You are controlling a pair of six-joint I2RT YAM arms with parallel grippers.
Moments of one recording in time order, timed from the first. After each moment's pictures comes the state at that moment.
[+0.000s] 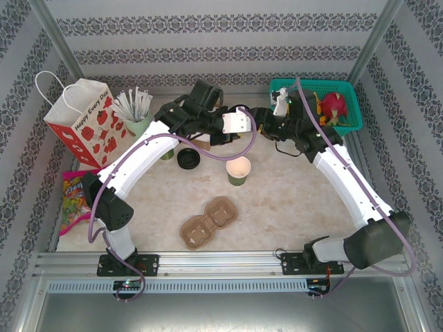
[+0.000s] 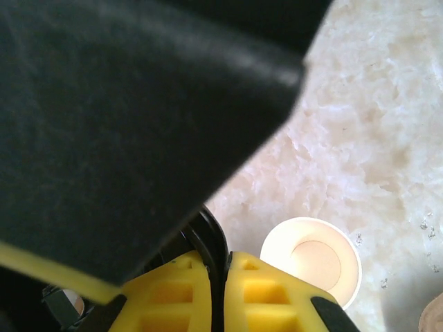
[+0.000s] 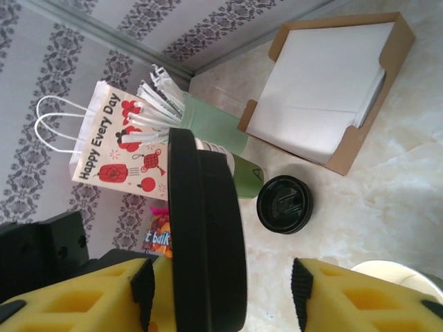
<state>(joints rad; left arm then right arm) -0.64 1.80 1.94 -0.88 0.39 0.87 0.33 1.35 1.33 -0.49 -0.52 0.76</state>
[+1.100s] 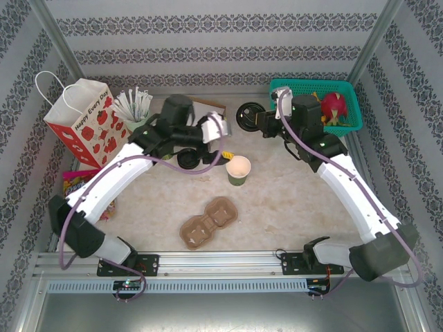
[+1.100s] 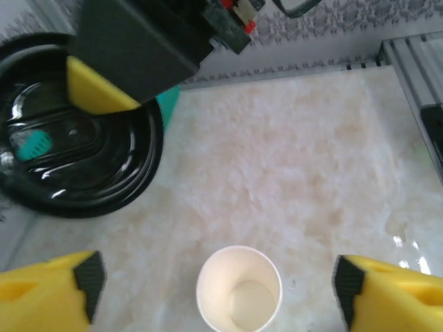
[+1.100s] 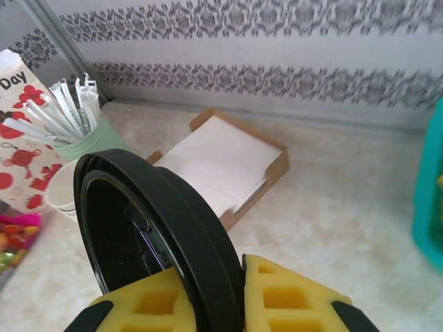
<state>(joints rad) -0.56 1.45 1.45 -0.51 0.64 0.58 0.36 1.25 1.28 -0.42 -0.20 0.17</state>
